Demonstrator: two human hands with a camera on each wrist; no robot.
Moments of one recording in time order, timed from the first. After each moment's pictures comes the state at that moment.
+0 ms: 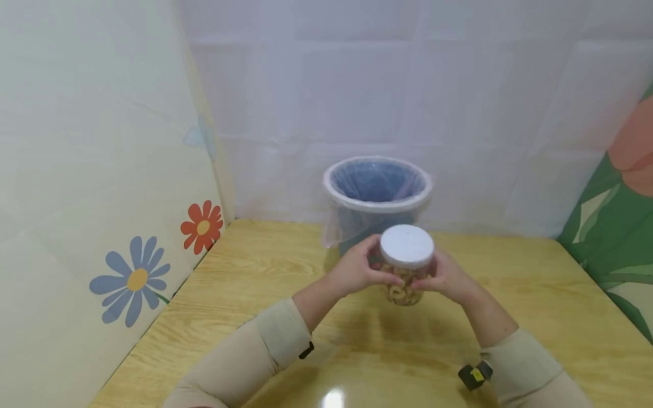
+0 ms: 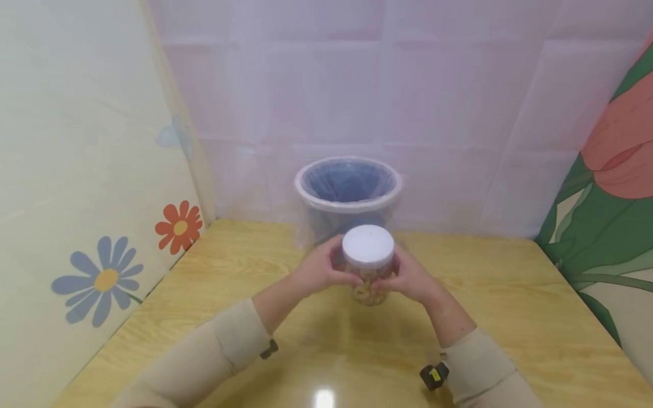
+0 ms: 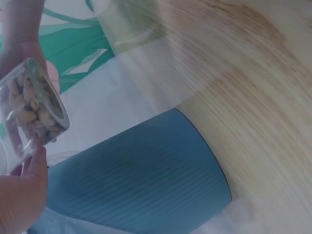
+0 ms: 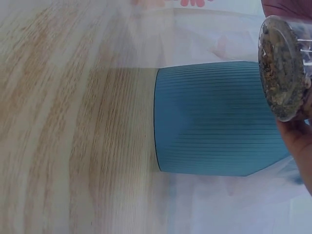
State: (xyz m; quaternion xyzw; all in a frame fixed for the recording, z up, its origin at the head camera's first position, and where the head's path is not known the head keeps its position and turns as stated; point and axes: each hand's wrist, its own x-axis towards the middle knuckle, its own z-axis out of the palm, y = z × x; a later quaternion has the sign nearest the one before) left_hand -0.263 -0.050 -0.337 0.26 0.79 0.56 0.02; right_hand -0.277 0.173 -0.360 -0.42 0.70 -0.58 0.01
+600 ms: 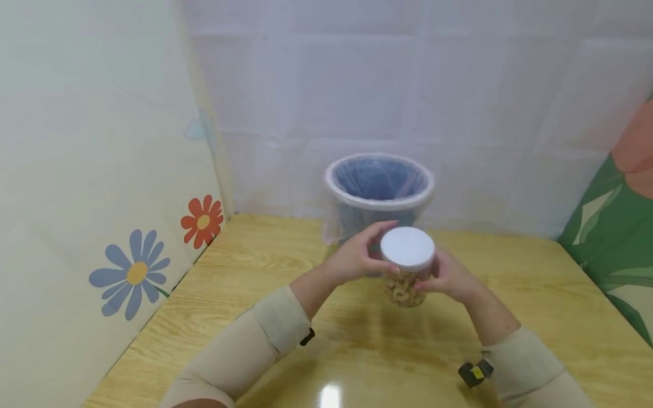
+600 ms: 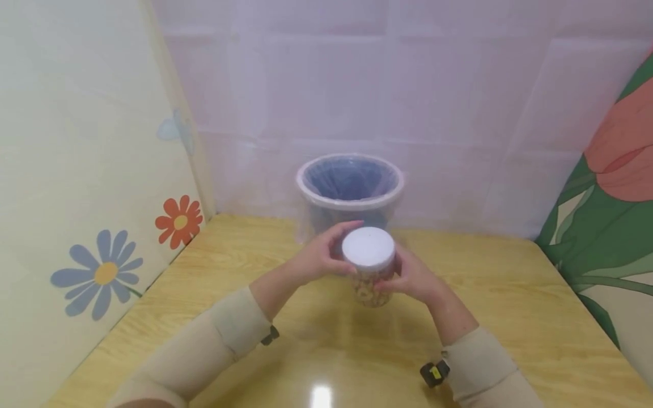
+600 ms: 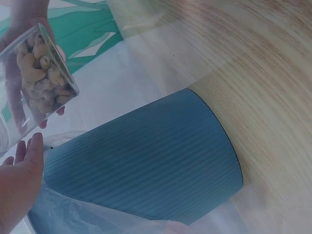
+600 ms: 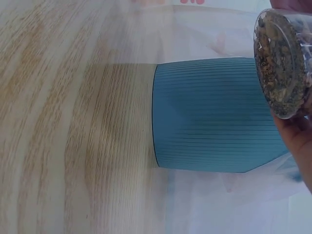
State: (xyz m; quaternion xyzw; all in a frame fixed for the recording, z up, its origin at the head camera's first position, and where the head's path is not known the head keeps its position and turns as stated) left_hand -0.273 -0.055 -0.322 0.32 0.76 0.56 0.04; right_hand -0.277 0.178 -0.355 -0.42 0.71 -0.57 0.04
